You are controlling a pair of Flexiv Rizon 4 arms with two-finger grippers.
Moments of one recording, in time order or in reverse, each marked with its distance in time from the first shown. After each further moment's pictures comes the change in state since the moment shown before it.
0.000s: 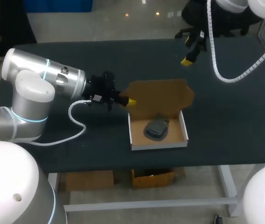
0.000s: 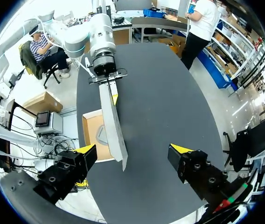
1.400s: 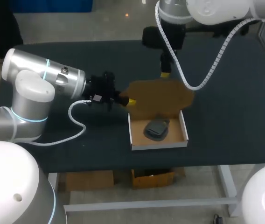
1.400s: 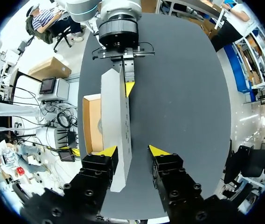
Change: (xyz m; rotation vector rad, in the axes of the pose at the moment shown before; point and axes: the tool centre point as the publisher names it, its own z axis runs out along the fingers) left arm 0.000 0.000 0.000 0.000 0.000 0.000; right arm 0.026 0.027 0.081 0.312 0.096 -0.200
